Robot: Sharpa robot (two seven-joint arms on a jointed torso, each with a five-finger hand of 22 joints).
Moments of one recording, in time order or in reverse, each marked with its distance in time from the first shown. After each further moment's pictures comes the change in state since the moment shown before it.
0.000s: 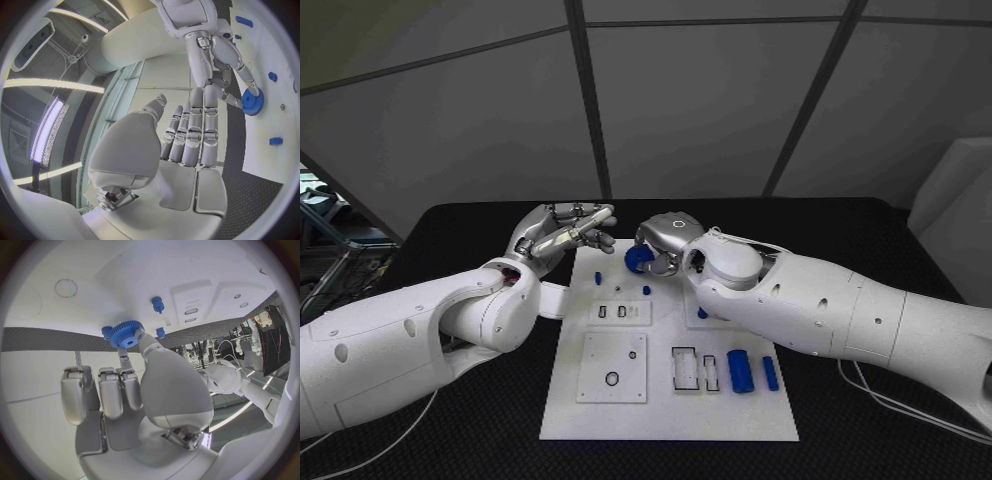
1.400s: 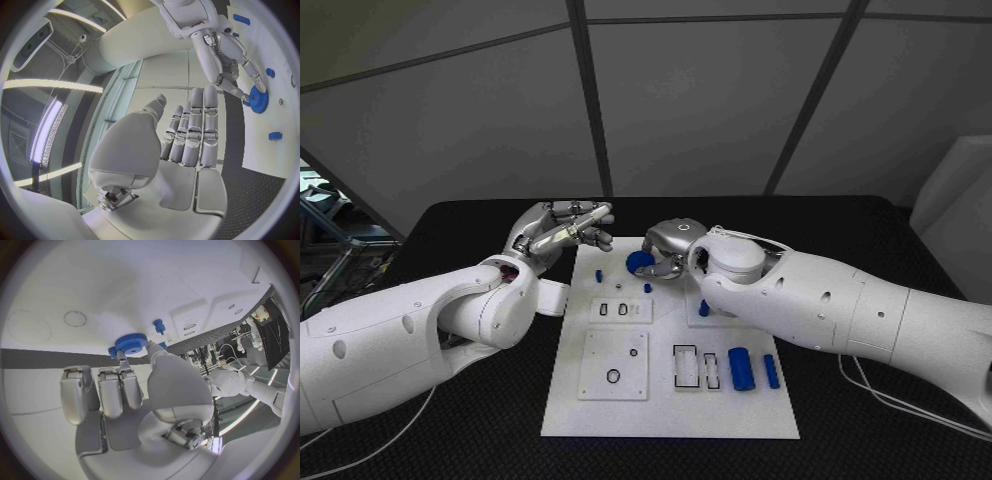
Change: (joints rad) left arm 0.001 -0.011 0.000 0.000 0.000 -0.008 -0.013; left_hand -0.004 0.004 0.000 0.000 0.000 -0.004 0.004 -0.004 0.000 -0.007 0.007 -0.004 0.000 0.000 0.000 -0.005 0.007 0.000 0.000 0.000 0.000 0.002; right arm 0.004 -0.006 -0.007 -0.028 0.070 0.114 0.010; right_hand -0.213 0.030 -0.045 0.152 -0.023 -0.098 0.012 -0.060 0.010 0.002 0.020 -0.017 0.000 -0.004 0.011 0.000 0.000 0.000 0.000 0.008 0.000 0.000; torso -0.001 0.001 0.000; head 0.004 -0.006
